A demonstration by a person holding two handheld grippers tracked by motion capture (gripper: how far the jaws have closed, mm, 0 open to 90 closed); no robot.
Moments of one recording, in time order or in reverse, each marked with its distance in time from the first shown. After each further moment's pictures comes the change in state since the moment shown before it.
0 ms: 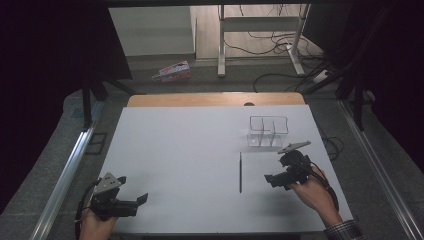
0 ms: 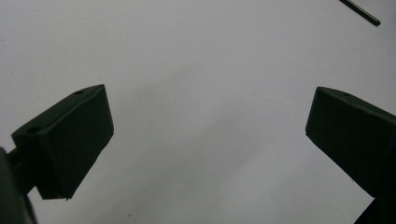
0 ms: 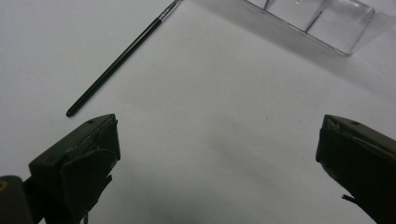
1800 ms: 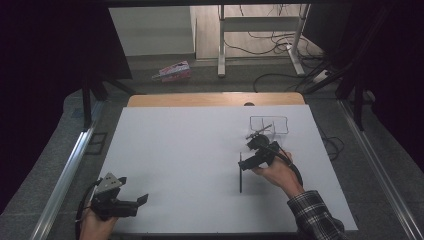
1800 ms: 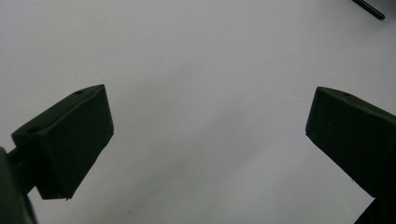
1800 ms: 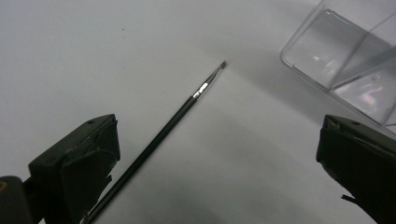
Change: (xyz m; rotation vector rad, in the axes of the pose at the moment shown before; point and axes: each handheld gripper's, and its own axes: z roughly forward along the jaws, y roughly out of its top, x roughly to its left) left arm 0.001 -0.001 0.002 0.019 0.001 0.003; right arm 0.030 0.073 0.061 0.082 0.020 -0.023
